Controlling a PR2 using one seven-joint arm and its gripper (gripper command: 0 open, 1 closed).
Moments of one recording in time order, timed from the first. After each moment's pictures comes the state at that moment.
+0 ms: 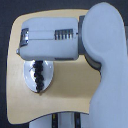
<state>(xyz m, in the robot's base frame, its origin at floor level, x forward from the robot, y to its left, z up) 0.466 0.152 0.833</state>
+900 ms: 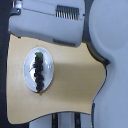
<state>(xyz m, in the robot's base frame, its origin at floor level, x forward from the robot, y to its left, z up) 0.492 0.143 0.974</state>
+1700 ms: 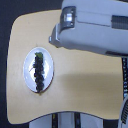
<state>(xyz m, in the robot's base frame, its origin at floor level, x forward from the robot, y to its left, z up) 0.450 -0.046 0.986</state>
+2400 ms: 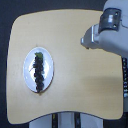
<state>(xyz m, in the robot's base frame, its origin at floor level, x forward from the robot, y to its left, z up) 0.440 -0.181 0.991</state>
